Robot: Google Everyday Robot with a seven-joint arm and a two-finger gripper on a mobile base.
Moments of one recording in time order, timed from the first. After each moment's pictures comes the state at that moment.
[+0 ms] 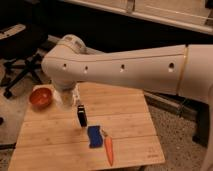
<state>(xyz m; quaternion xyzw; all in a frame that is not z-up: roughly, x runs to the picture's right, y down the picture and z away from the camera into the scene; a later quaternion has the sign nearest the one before) -0.182 0.002 0.597 -0.15 -0.17 -0.14 0.96</state>
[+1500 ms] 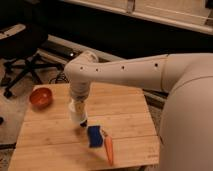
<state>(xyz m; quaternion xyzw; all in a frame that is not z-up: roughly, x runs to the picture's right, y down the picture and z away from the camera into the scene) -0.144 0.067 0.704 -0.28 -0.15 -0.07 0.94</state>
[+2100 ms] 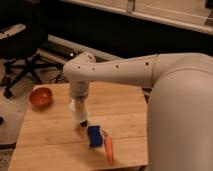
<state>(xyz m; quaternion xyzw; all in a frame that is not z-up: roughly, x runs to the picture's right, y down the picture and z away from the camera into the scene) -0.146 0.072 0.720 -0.31 -0.13 -0.08 0.94</state>
